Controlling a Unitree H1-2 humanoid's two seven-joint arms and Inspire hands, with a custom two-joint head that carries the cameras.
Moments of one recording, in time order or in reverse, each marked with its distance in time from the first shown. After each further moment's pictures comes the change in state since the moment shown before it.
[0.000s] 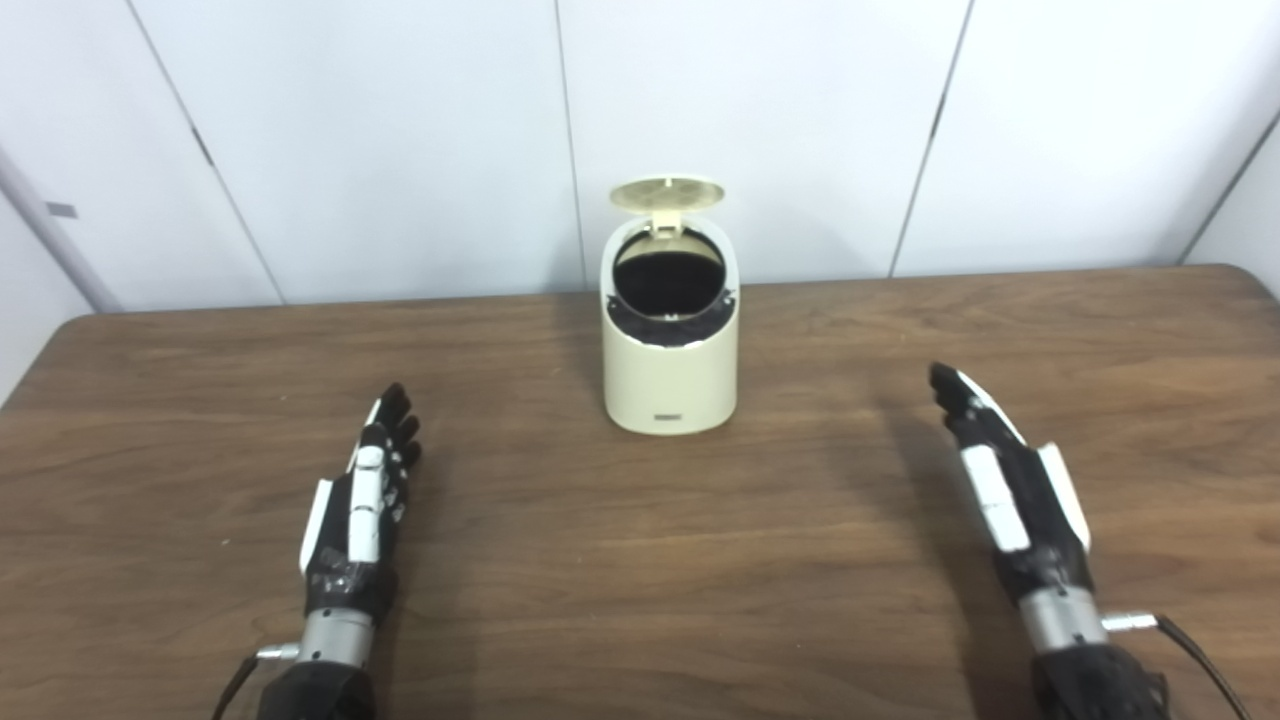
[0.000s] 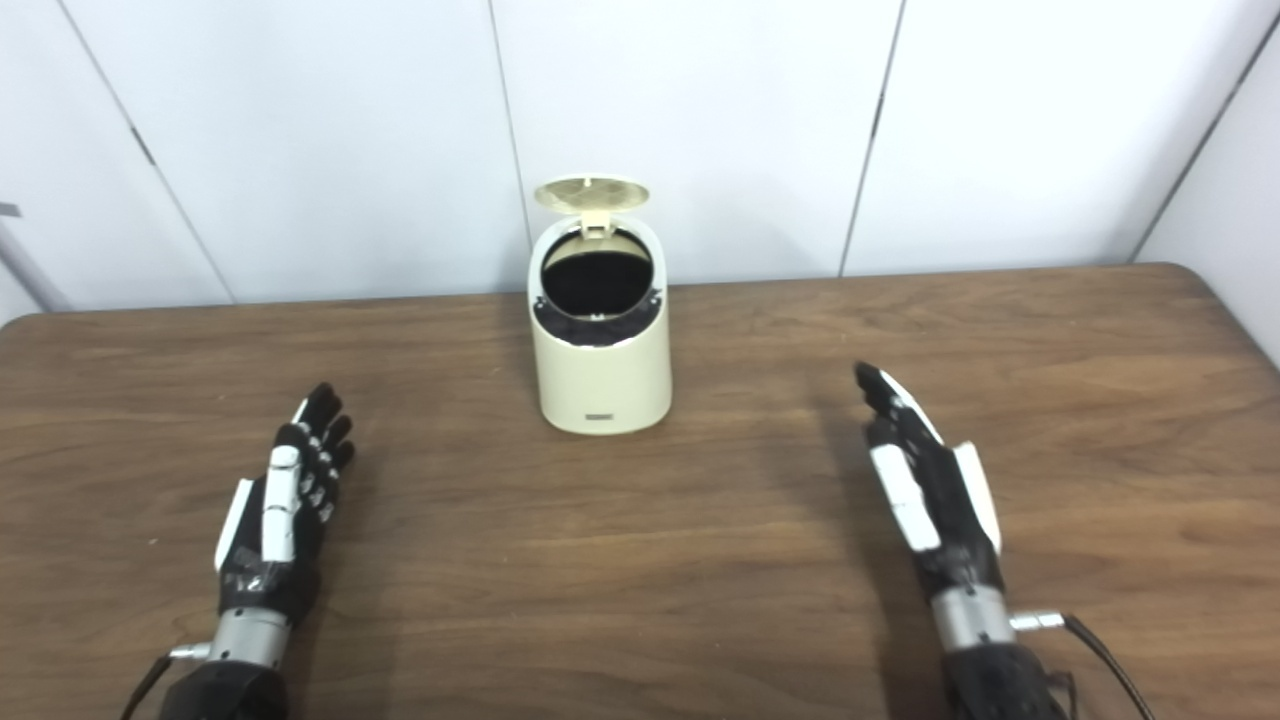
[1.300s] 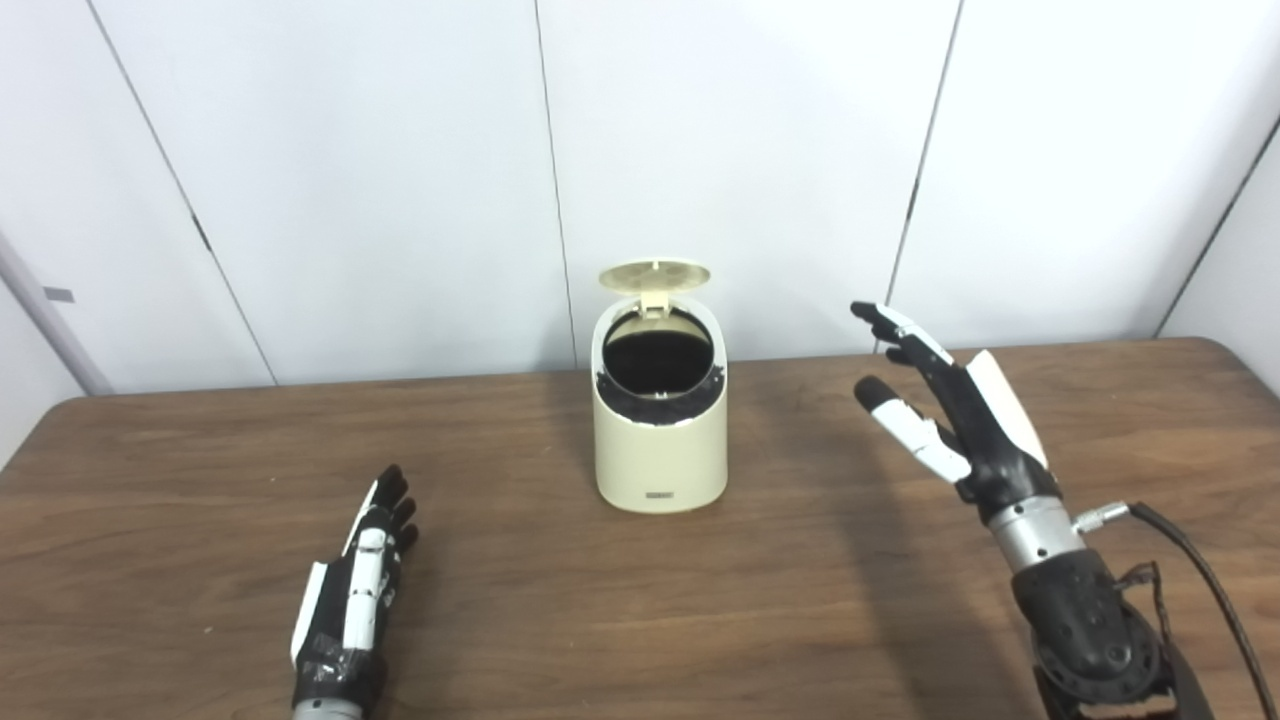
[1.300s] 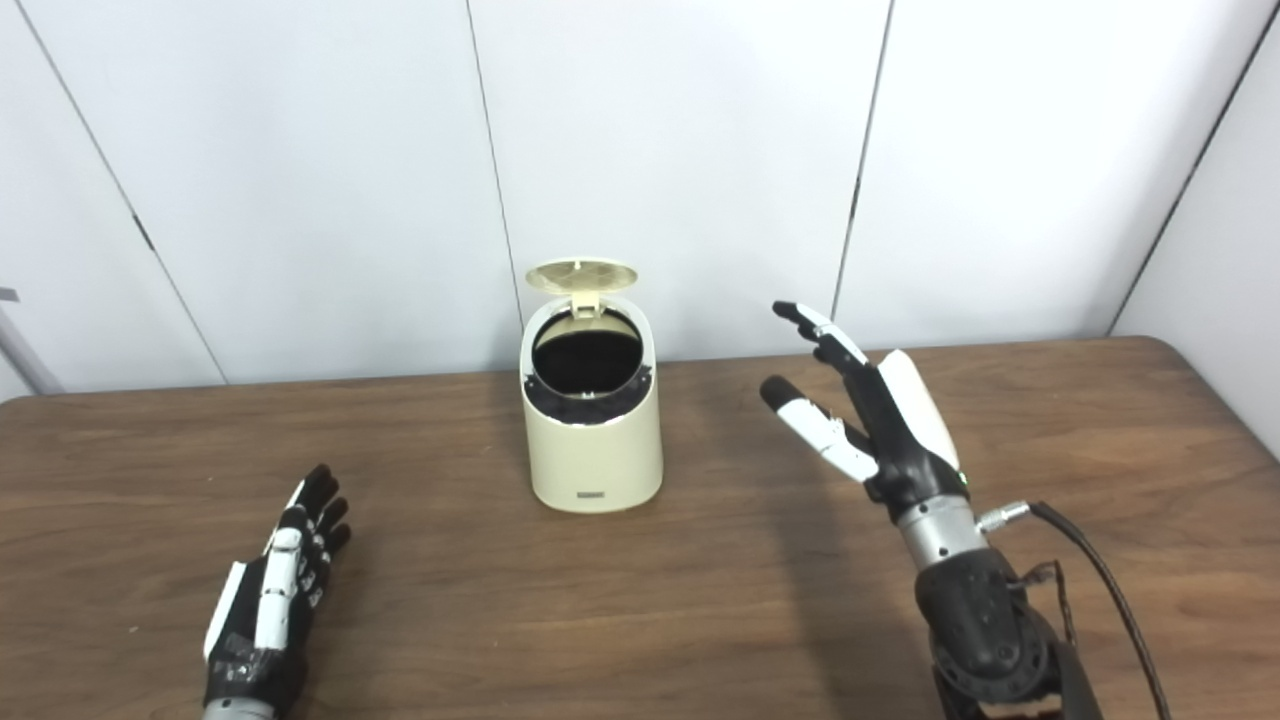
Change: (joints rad) left arm 0.007 -0.001 -0.016 0.000 0.048 -0.002 0.005; right arm -0.253 -0.100 0.087 -0.106 -0.231 0.179 0.073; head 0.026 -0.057
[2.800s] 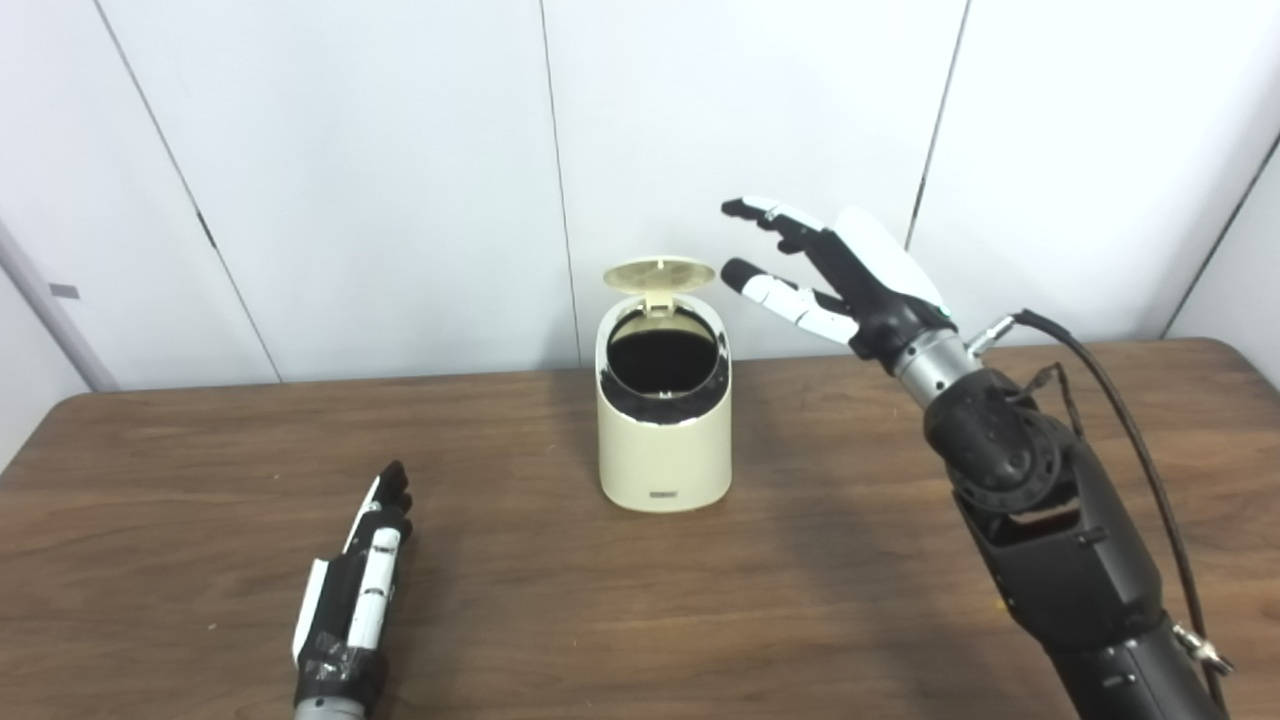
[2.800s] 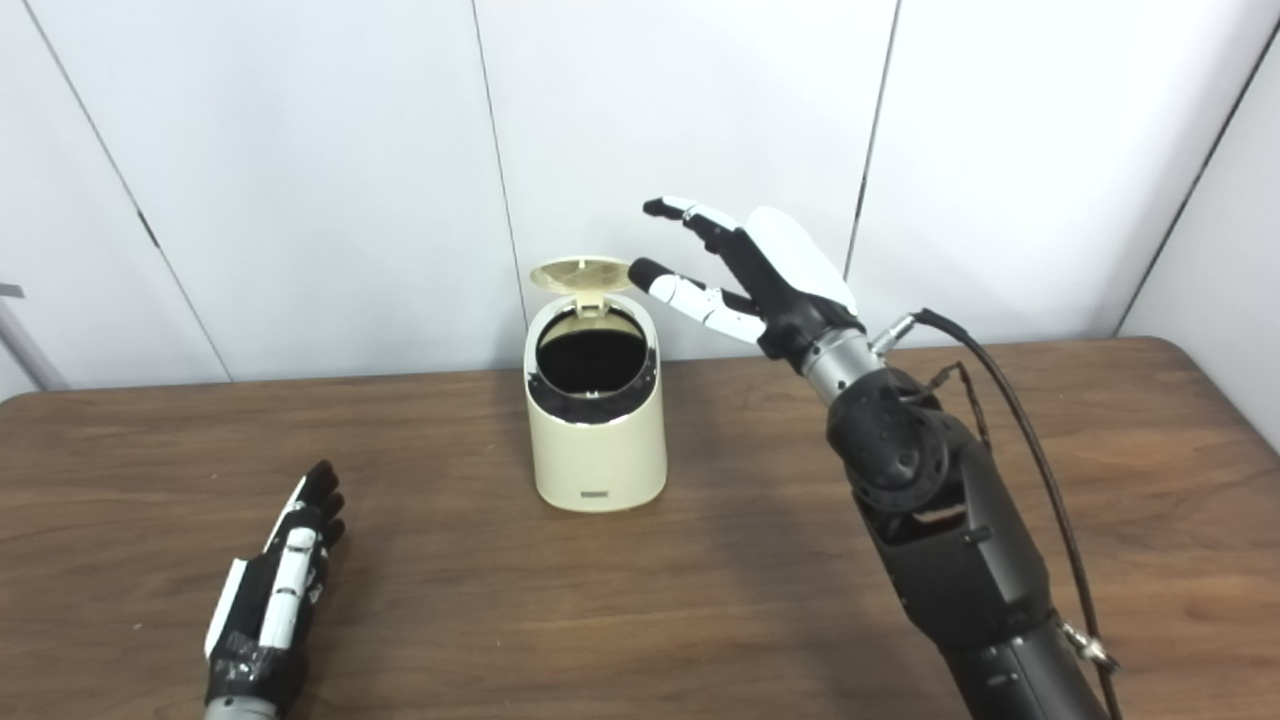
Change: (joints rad) left arm -0.001 -0.007 -0.010 0.001 0.020 -0.021 0.007; right arm -0.349 -0.044 0.166 0.118 -0.135 0.137 0.169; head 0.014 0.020
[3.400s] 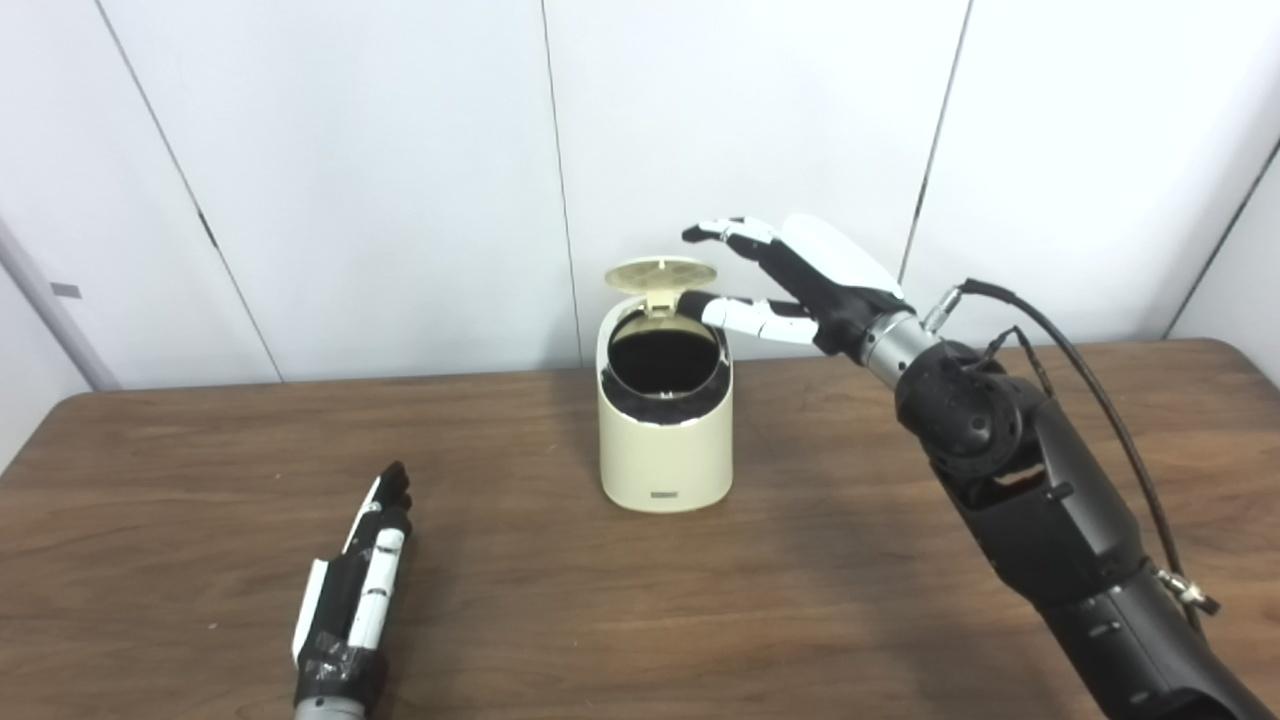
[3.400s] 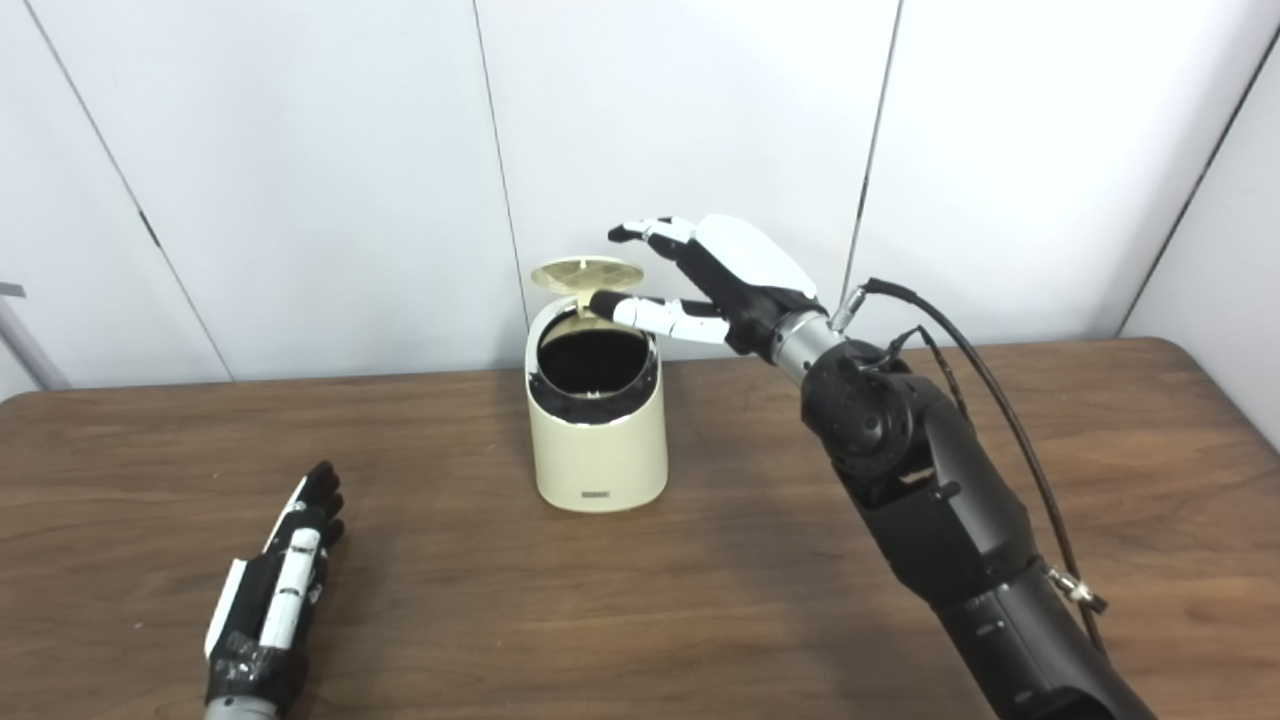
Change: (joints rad) left arm -0.001 -0.003 0.000 0.000 0.006 0.002 0.002; right arm -0.084 -0.037 0.094 0.094 -0.046 0.000 0.081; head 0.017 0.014
